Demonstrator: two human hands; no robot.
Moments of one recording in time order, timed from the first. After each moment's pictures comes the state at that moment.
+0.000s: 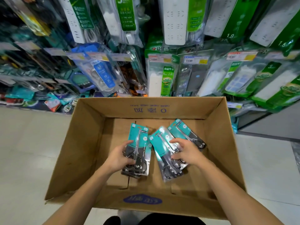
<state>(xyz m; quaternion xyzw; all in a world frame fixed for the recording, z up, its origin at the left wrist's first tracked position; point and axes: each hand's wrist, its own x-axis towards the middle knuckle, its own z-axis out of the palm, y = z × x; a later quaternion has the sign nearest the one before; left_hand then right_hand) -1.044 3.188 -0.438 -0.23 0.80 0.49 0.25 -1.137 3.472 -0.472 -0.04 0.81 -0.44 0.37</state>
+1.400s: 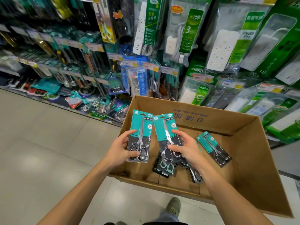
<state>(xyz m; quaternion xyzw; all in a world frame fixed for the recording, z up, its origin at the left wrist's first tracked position) -0.943 3.067 -0.346 -0.20 0.75 0.63 0.07 -1.060 3.308 -0.381 -0.04 0.68 -0.67 0.29</state>
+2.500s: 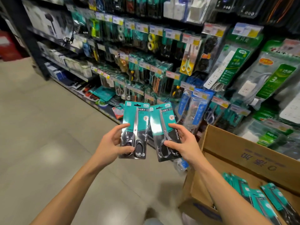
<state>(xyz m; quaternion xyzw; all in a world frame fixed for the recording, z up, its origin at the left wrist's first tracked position) -0.782 2.811 -0.288 -0.22 0.70 0.66 -0.18 -0.967 3.005 -0.298 -0.29 0.66 -0.64 0.26</state>
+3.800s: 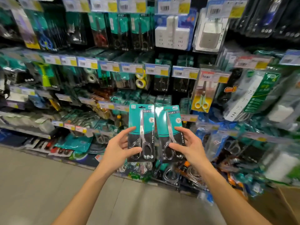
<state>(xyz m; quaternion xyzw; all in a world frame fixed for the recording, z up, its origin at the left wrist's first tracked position) -1.081 2.444 -0.252 -0.08 0.78 0.62 -0.08 -1.177 2.684 -0.274 -0.14 0.73 -0.66 0.07</state>
